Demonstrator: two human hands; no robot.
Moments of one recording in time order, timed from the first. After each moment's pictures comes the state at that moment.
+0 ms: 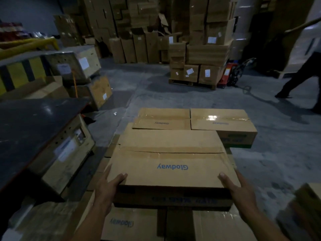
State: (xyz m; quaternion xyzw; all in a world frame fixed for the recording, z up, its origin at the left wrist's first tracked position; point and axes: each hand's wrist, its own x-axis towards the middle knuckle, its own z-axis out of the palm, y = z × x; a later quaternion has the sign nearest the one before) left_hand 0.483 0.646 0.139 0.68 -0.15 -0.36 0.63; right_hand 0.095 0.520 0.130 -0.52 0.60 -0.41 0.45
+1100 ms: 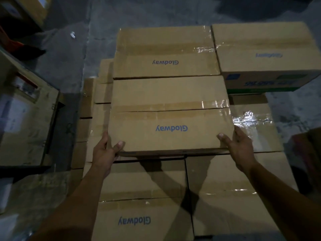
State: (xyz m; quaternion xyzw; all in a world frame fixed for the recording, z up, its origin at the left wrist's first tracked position) left_hand 0.668 0.432 -0.040 0.73 -0.15 -0.49 0.46; right_hand 0.258 0.322 -0.039 -0.48 0.69 -0.29 0.46
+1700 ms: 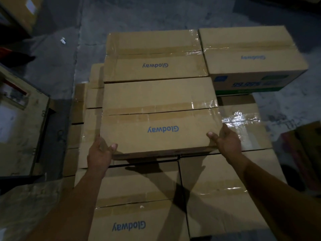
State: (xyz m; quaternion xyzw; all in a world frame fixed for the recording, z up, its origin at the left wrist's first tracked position) left_hand 0.658 0.427 -0.042 0.83 -0.25 -0.36 0.34; right_hand 0.270 0.311 -0.036 -0.51 0.74 -0.20 0.38
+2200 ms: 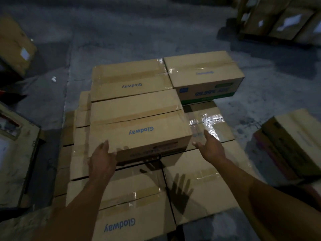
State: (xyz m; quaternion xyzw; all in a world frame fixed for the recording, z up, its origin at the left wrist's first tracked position) left_hand 0.577 0.470 0.035 0.82 -0.52 -0.19 0.15; right_hand 0.219 0.407 0.038 -0.58 0.75 -0.11 0.29
